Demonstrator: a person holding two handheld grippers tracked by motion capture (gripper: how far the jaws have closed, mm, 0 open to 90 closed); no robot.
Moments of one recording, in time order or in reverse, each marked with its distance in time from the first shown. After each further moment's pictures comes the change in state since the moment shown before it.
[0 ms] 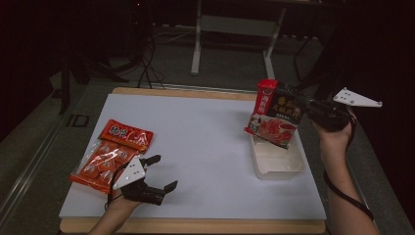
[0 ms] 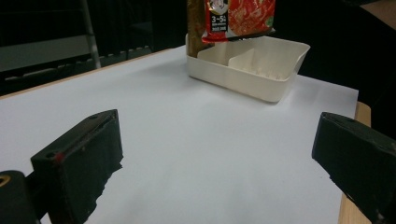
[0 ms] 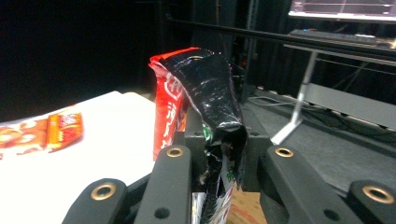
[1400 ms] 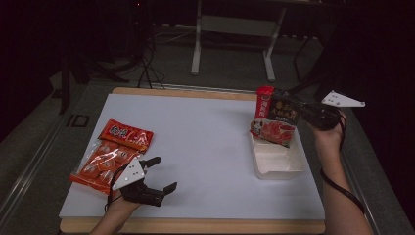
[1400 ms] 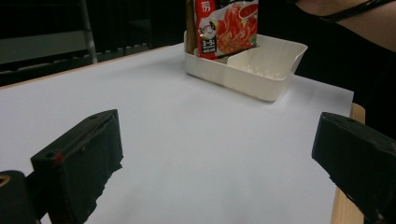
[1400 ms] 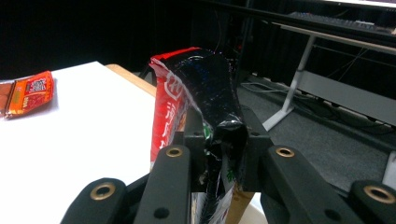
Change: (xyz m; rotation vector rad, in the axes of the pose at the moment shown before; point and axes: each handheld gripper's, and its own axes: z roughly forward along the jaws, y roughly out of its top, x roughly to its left) left arm -0.001 -0.004 -0.001 0.003 -0.010 -0.026; right arm -0.034 -0.037 0.026 0.066 -0.005 -0.060
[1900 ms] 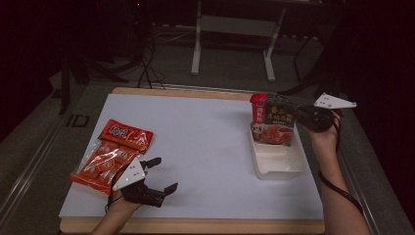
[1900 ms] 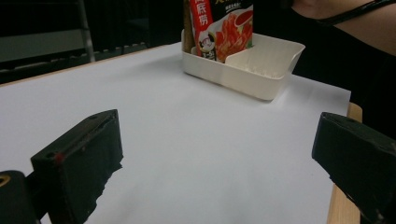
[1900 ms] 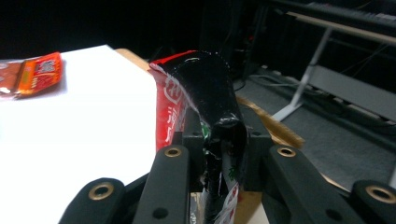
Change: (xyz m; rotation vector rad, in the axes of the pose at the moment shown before) left arm -0.001 -0.001 0.001 0.003 -0.008 -0.007; right arm 0.008 -0.006 0.013 0.052 0.051 -0.042
